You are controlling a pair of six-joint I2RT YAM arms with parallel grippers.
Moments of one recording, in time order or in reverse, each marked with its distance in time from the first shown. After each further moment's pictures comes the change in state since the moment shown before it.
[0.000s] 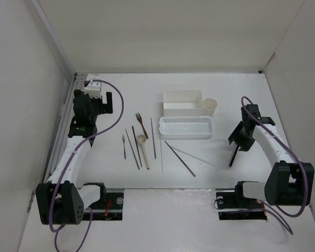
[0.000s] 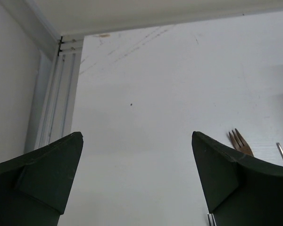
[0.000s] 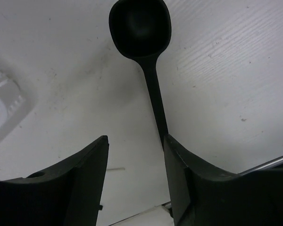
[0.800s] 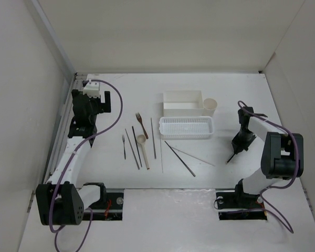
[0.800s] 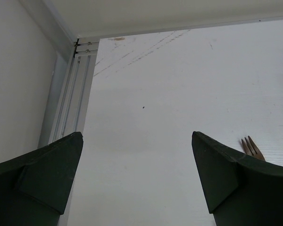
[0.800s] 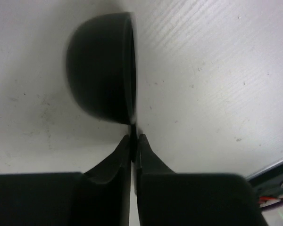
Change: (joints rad) left arm 0.000 -0.005 -0.017 0.006 -0.055 0.008; right arm -0.062 0.318 0.006 0.055 0.061 0.051
